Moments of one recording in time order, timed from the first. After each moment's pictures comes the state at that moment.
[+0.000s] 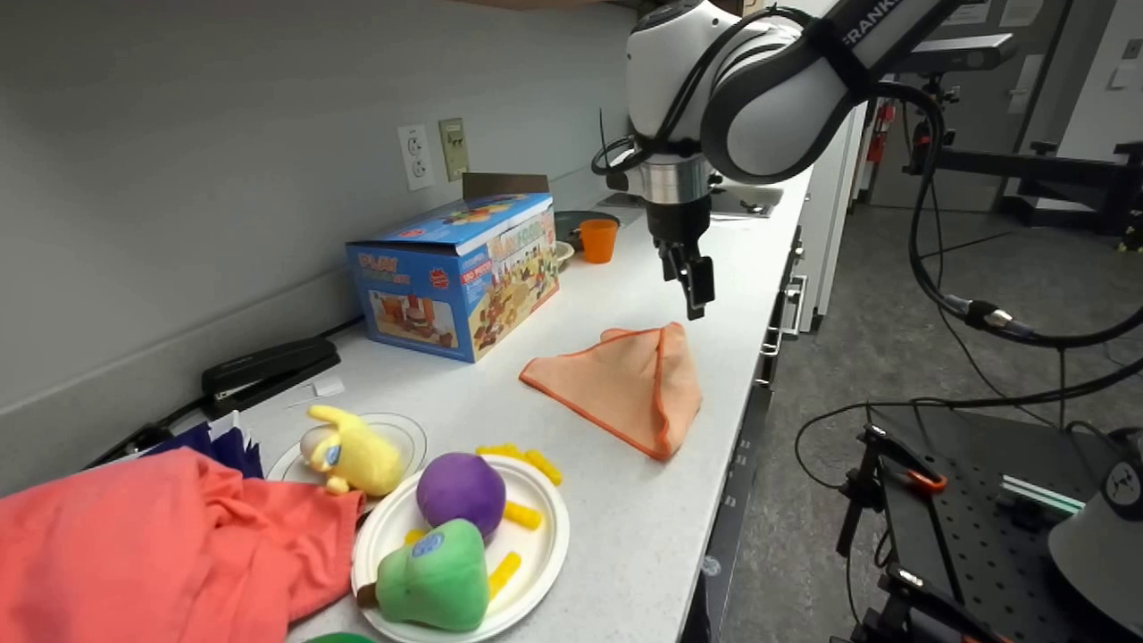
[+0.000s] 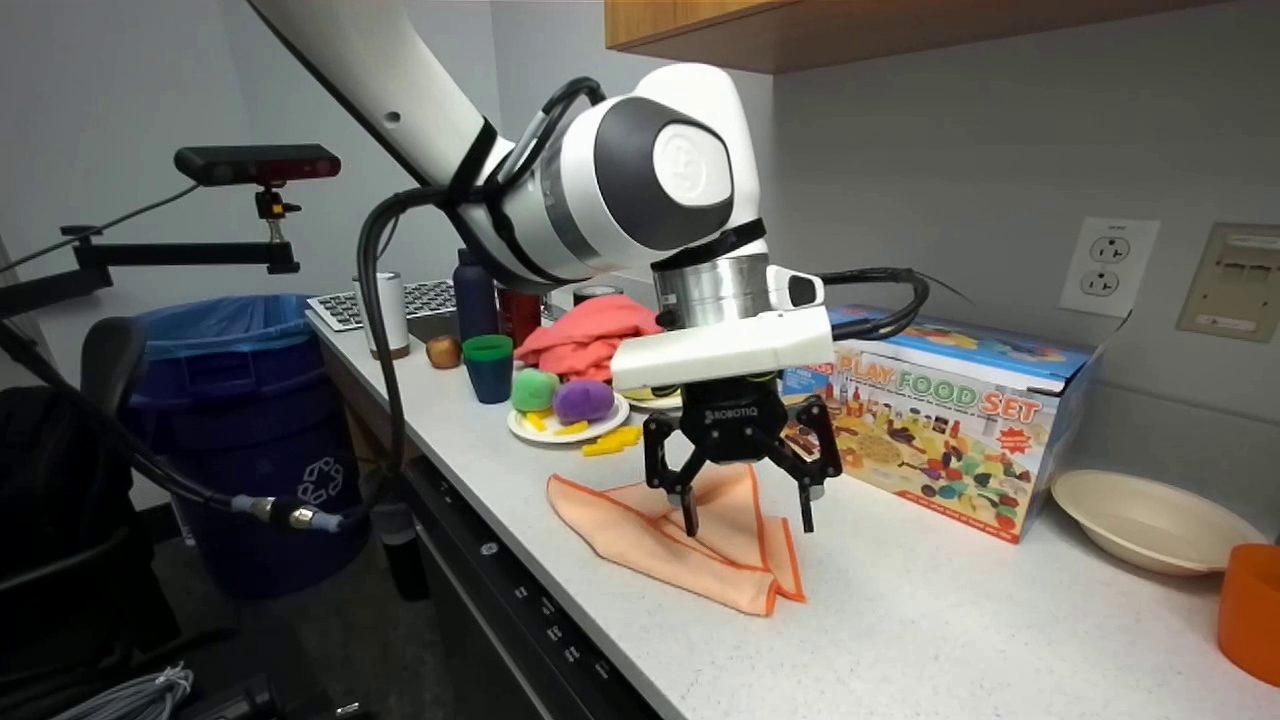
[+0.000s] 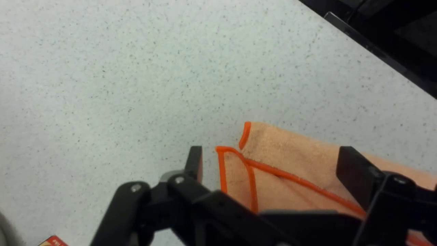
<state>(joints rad) -0.10 0.00 -0.09 -2.36 -0.41 2.33 -0.47</state>
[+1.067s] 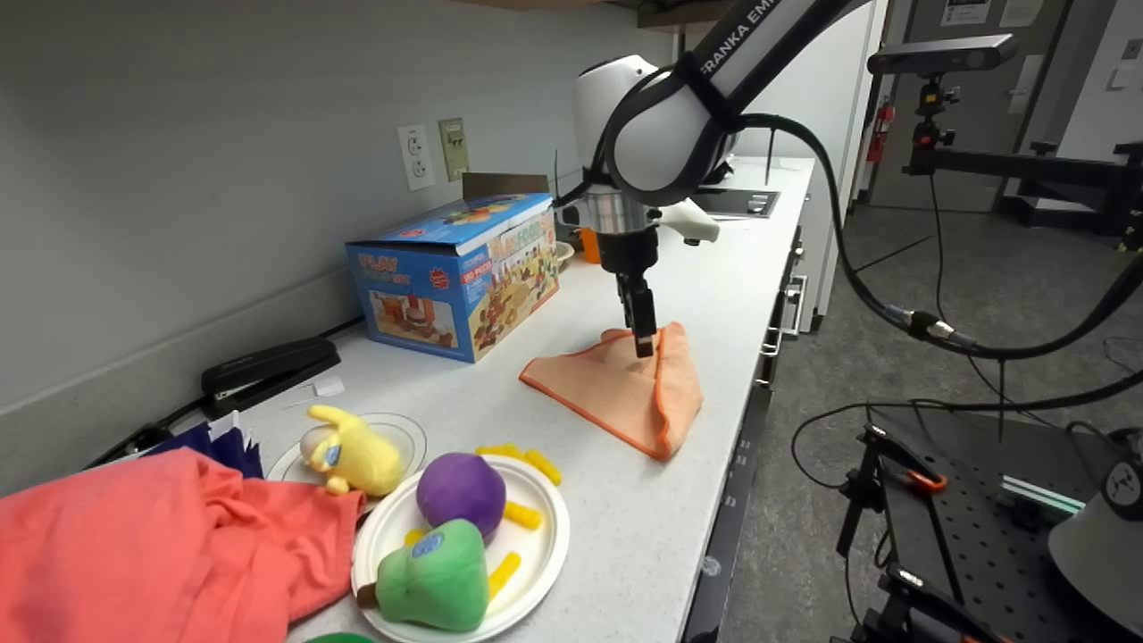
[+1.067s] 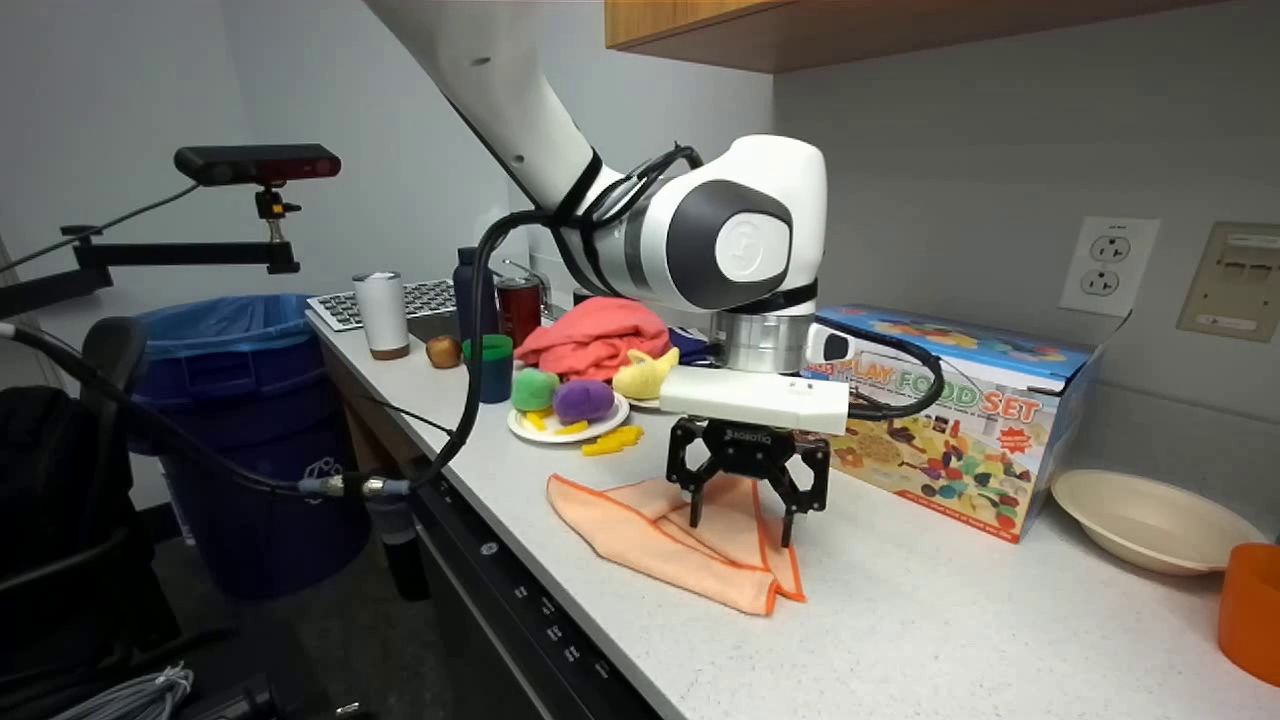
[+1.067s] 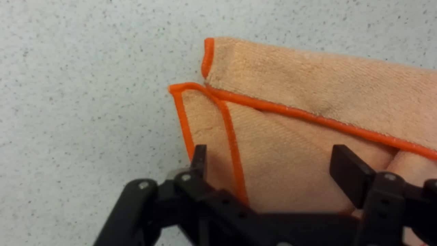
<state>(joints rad) -0.11 0.24 -0.06 -2.14 -0.08 2.29 -0.58</state>
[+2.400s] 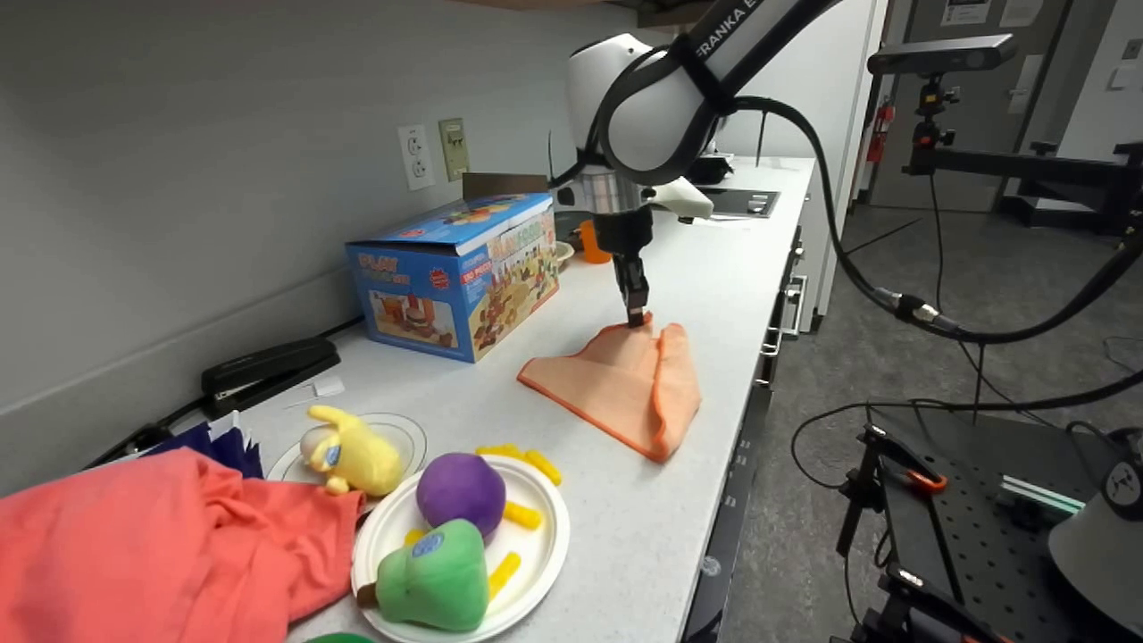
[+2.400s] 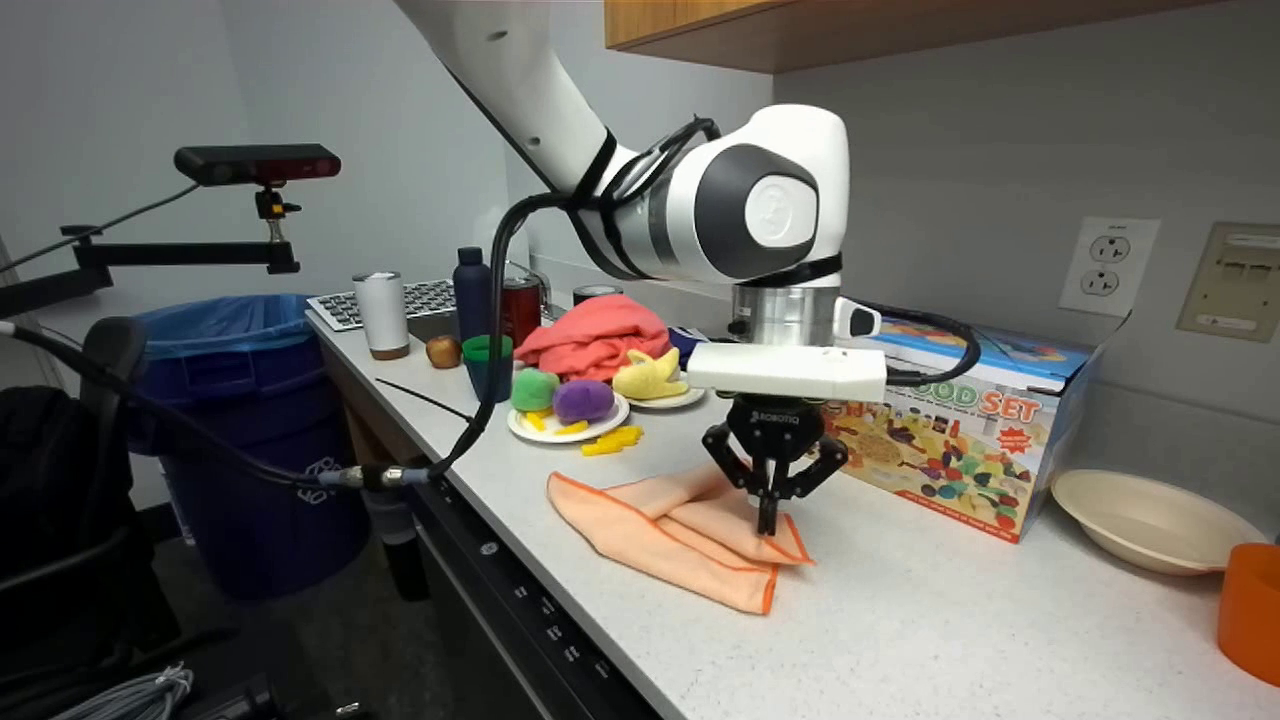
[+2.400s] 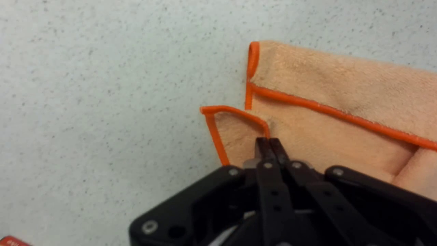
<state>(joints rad) -0.12 0.24 -0.06 -2.08 -0.15 2.24 -0.58</state>
